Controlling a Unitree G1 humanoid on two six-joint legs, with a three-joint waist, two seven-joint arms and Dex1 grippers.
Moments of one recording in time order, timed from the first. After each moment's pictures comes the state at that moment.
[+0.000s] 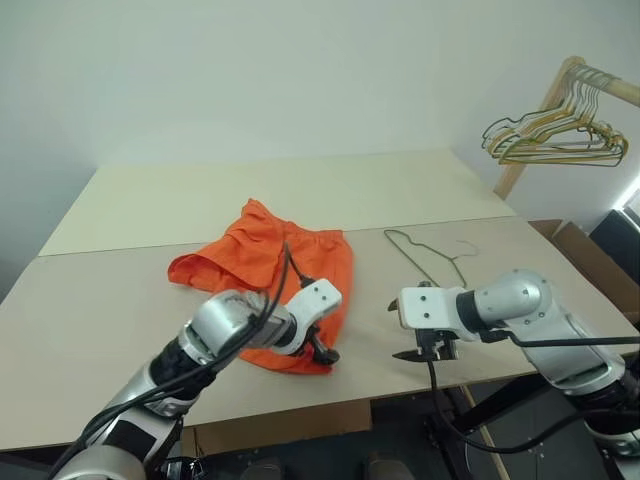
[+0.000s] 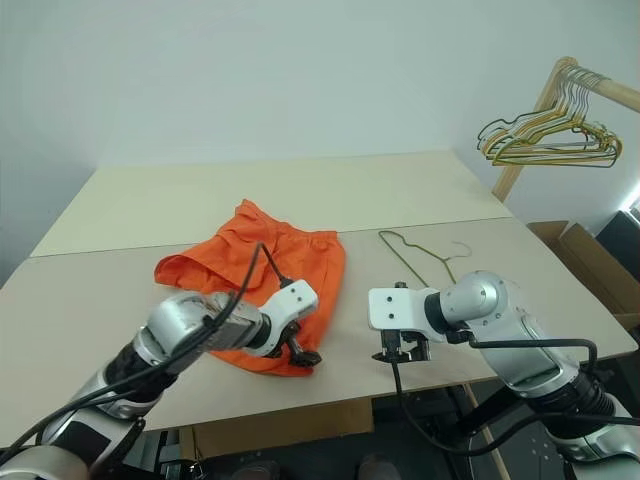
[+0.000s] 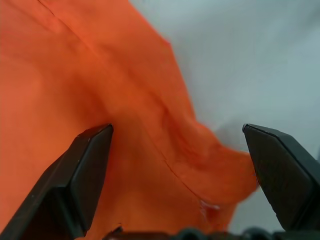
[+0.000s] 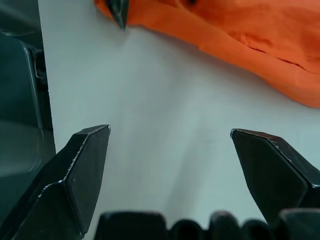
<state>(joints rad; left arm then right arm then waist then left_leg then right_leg) -0.63 0.46 -0.57 -0.31 -0.50 1.41 -0.37 -0.40 -0.88 0.32 -0.45 -0.05 0.53 1.23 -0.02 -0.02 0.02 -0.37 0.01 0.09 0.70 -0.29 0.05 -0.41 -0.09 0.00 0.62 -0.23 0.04</state>
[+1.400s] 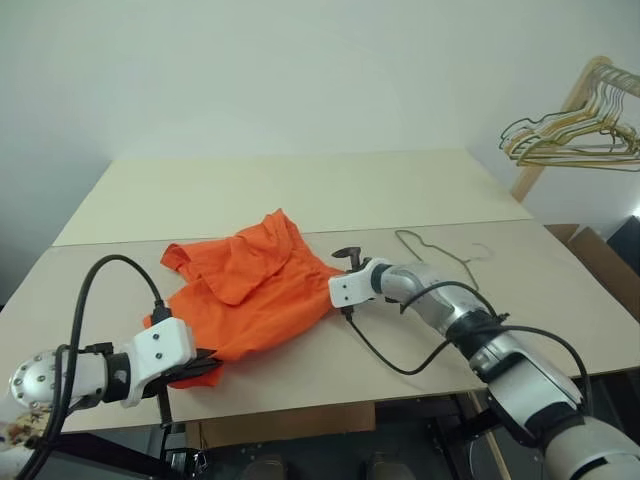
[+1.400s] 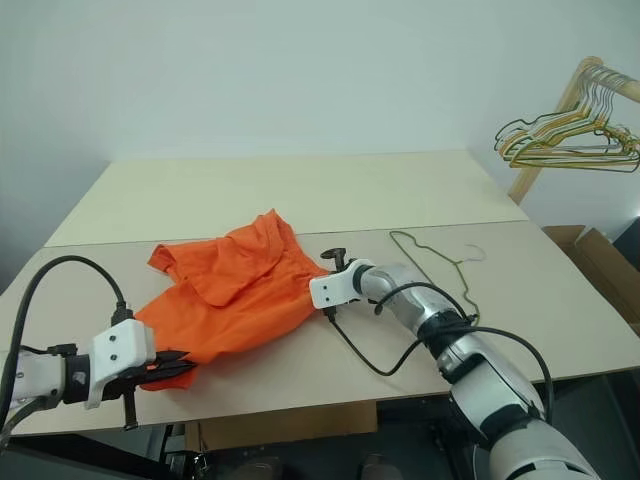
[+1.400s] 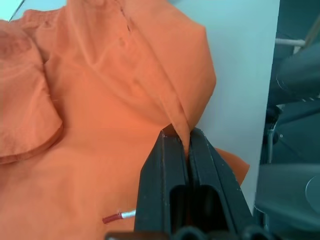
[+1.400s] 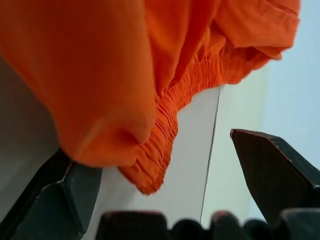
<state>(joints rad) 0.38 1.01 0.30 -0.59 -0.39 0.33 -0.97 -0.85 -0.41 0.65 0.69 -0.64 -0.35 0.45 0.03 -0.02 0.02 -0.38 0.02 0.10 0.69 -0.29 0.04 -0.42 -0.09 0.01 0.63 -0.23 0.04</state>
